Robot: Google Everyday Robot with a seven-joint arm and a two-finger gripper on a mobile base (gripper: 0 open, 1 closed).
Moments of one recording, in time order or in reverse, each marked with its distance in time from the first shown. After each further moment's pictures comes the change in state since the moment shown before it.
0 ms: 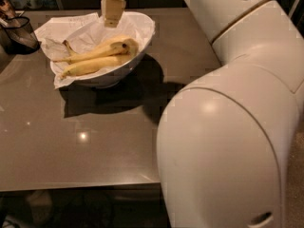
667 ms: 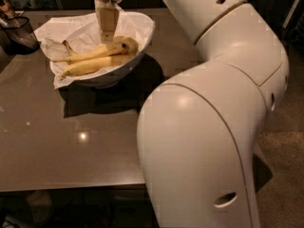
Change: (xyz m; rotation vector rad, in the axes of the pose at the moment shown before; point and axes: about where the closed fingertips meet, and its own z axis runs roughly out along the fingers) arm -0.010 -0.006 0.036 -0.051 0.022 -0.024
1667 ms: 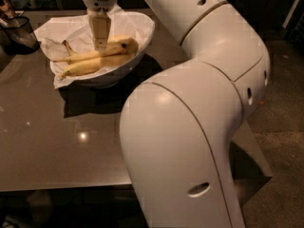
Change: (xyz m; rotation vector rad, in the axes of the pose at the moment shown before) arm -0.016 0.001 0.030 -0.058 0.014 -0.038
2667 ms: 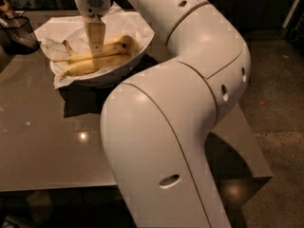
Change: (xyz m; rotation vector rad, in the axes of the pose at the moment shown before) arm -0.009 -0.007 0.023 -0.031 0.032 -0.045
